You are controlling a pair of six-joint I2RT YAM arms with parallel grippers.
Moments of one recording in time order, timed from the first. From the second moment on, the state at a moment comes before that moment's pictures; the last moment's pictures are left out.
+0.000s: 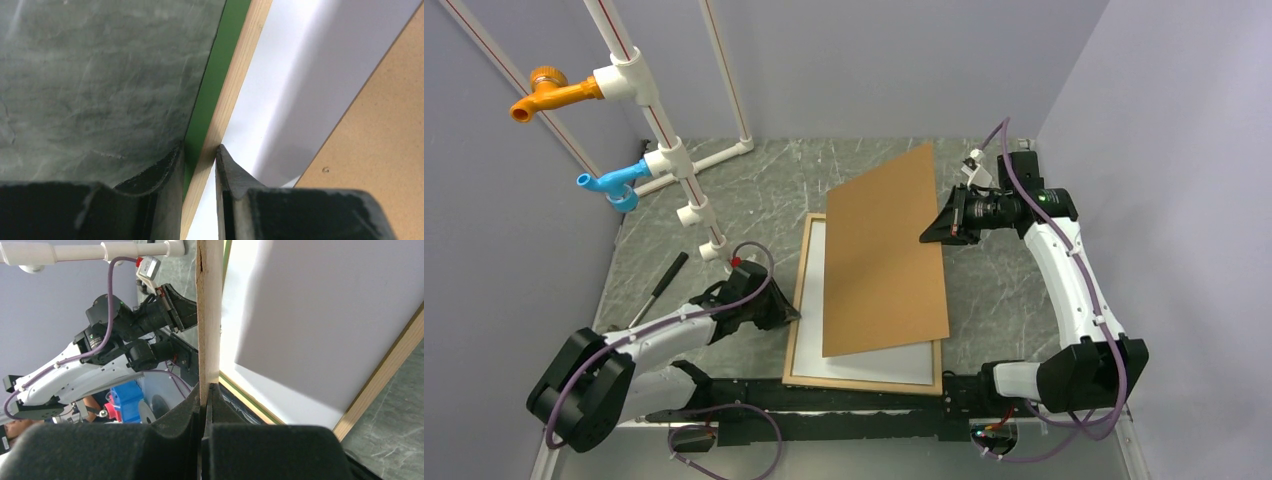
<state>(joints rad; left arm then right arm) -0.57 1.12 0.35 -0.09 0.14 -1.03 0.08 1.29 1.31 -1.00 -0.79 0.39</state>
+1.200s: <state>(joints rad) -0.53 1.19 0.46 -0.14 0.11 -0.99 0.08 1.27 1.31 -0.99 -0.76 0.39</state>
